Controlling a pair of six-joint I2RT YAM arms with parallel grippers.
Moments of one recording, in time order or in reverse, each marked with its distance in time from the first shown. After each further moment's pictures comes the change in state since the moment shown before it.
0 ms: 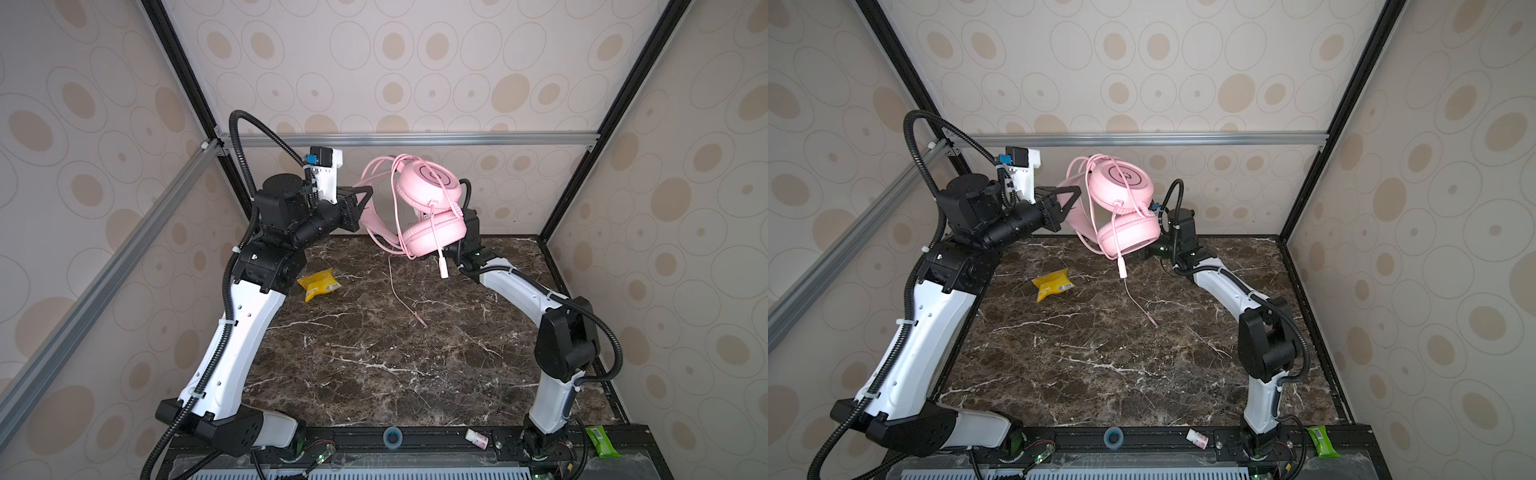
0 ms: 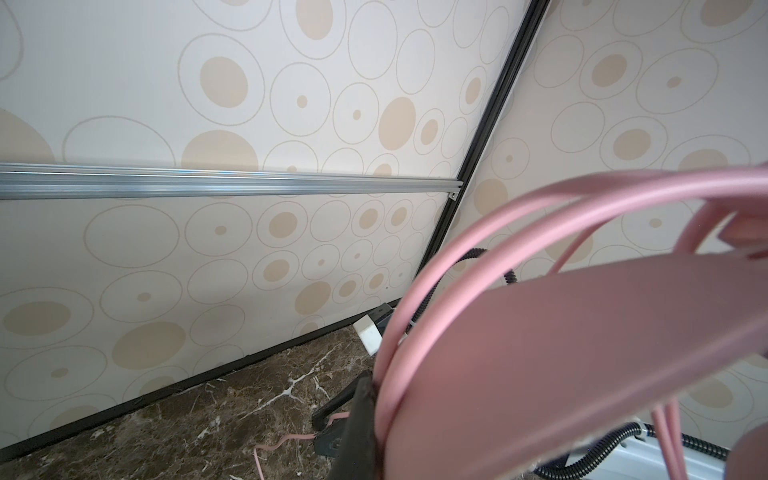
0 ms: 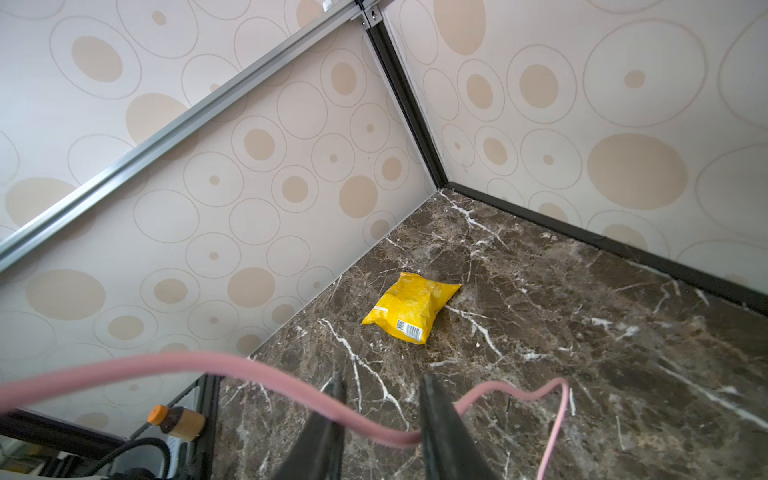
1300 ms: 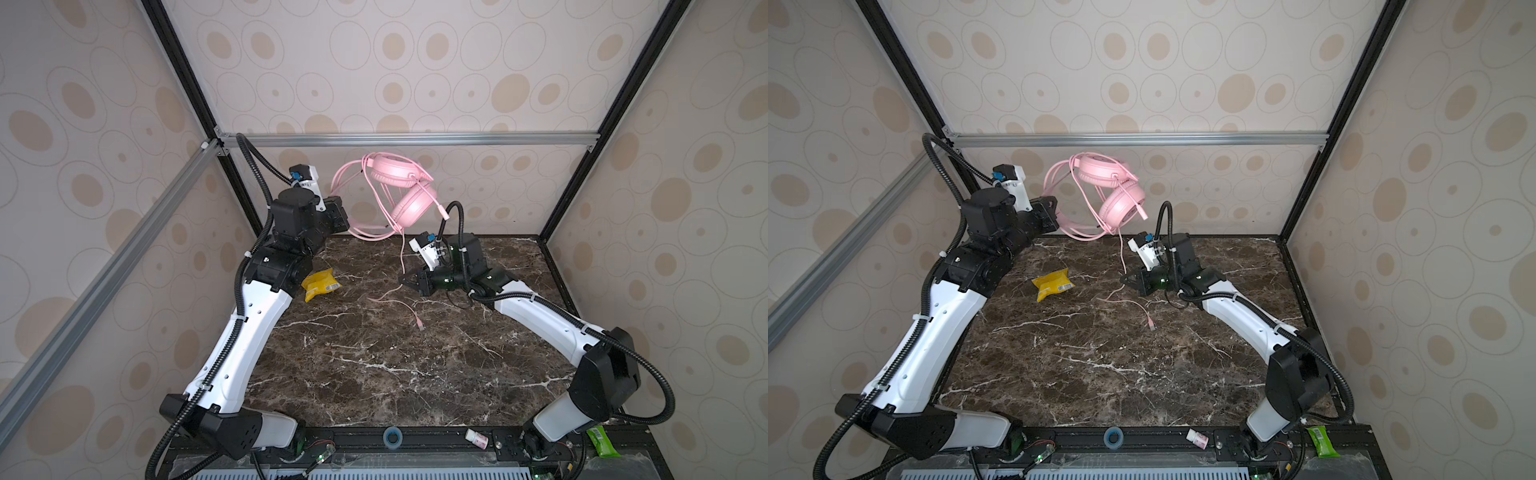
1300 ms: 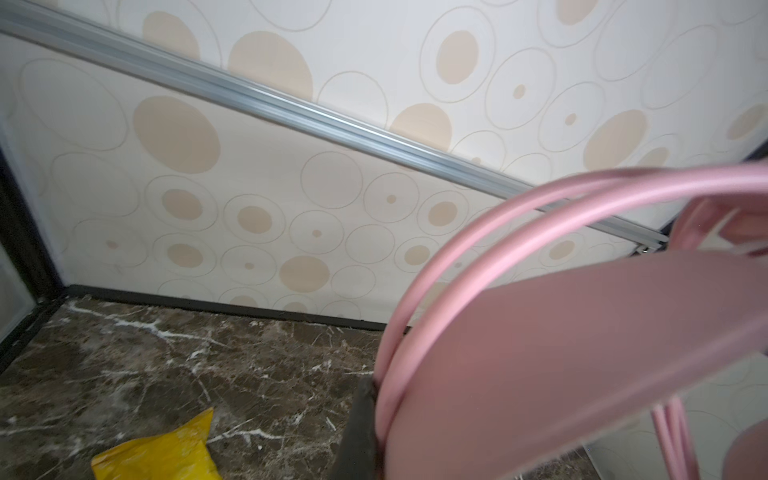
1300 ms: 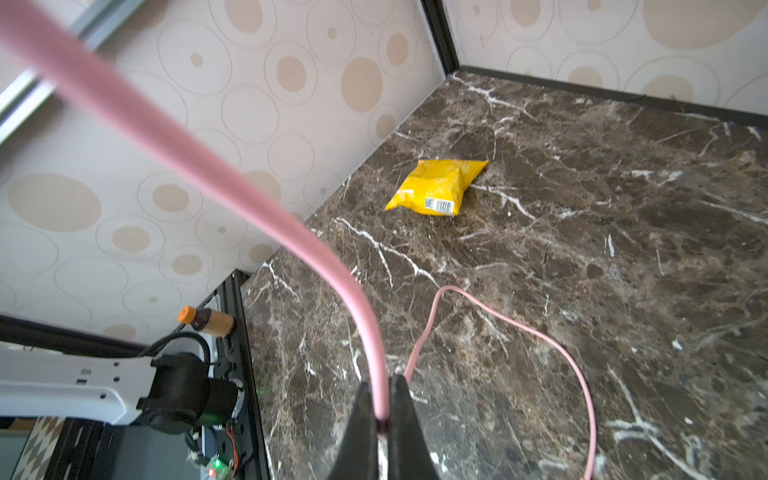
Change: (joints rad) left arm 0.019 -0.014 -0.150 -0.032 -0.515 -0.130; right arm 0.125 -0.297 -0.249 -0.362 0.126 -0.127
